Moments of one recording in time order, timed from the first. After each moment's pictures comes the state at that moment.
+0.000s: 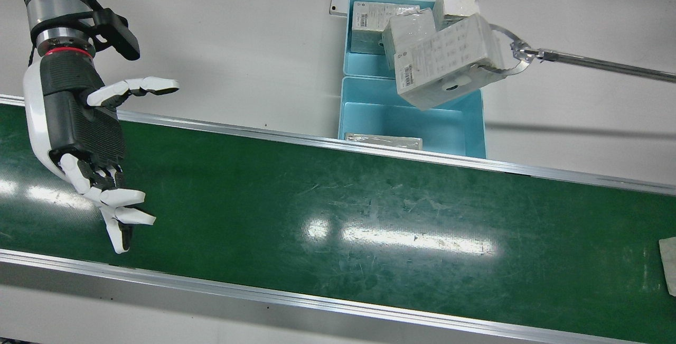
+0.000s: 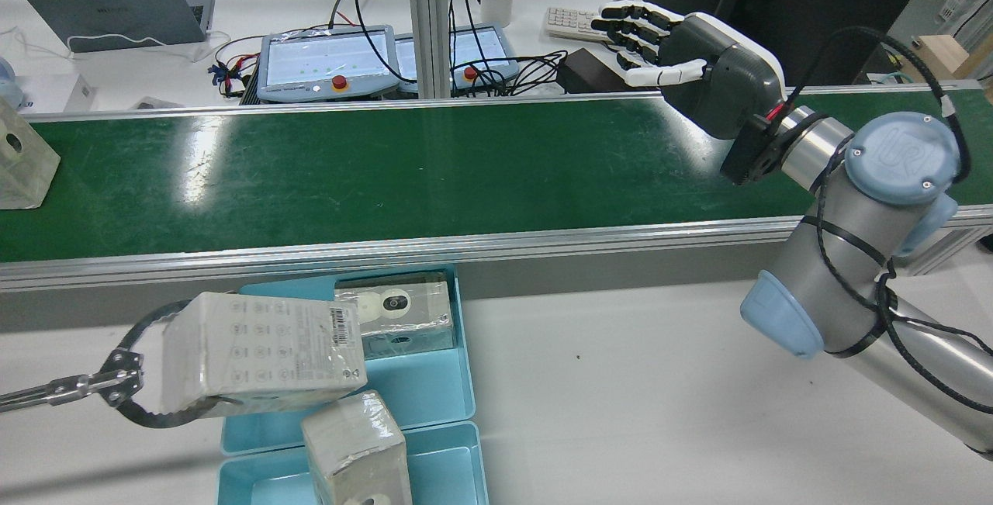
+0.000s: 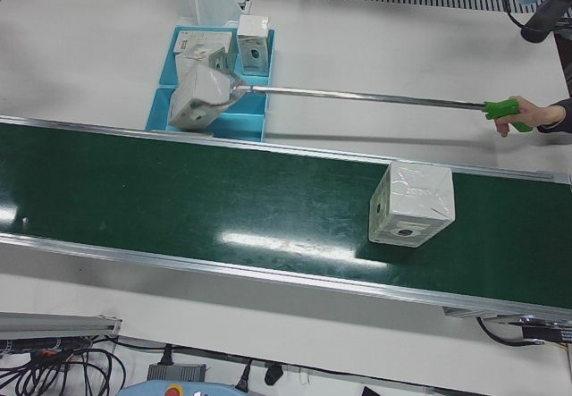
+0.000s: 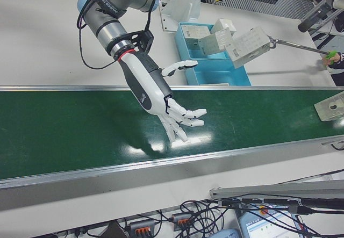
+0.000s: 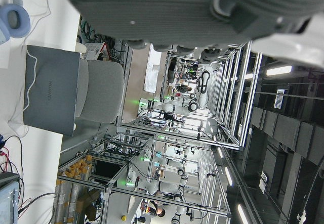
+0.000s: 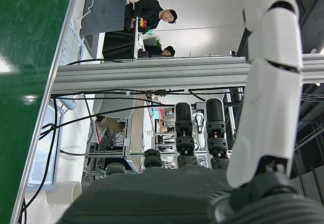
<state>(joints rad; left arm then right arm) -1.81 -1.79 -1.75 0.44 1.92 -0.15 0.98 -1.12 1.87 -3.56 -1.39 -0.07</state>
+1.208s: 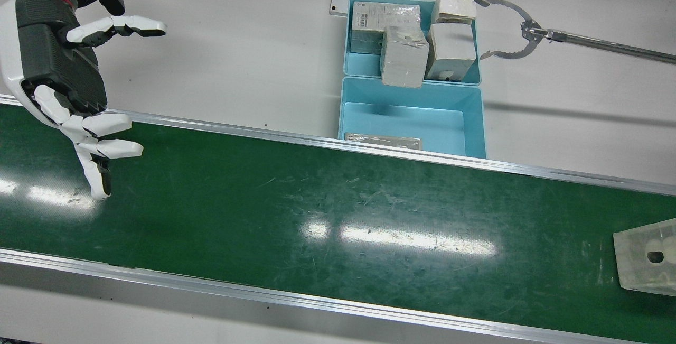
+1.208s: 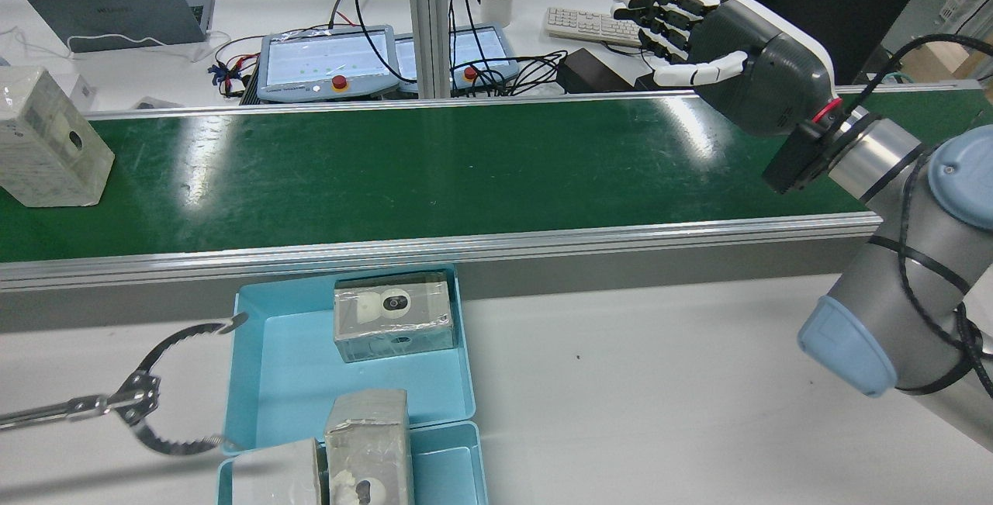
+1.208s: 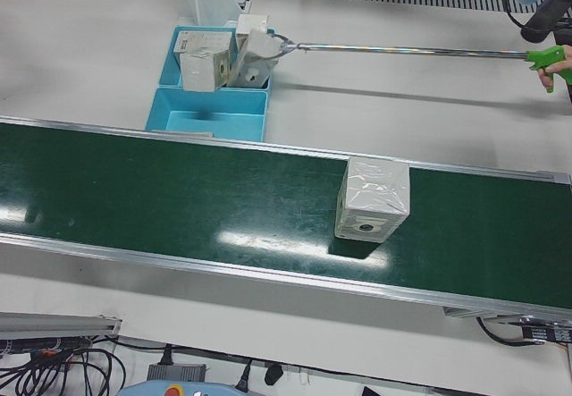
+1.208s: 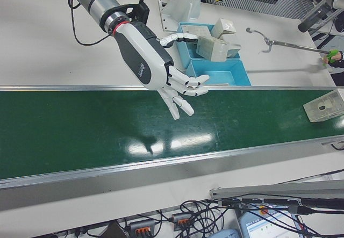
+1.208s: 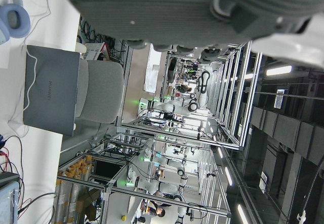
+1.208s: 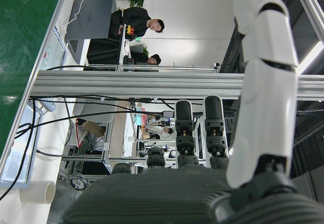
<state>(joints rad) -1.81 -1.79 -1.75 0.44 1.92 -0.15 1.00 -1.21 2.05 -3.57 -1.39 -0.14</state>
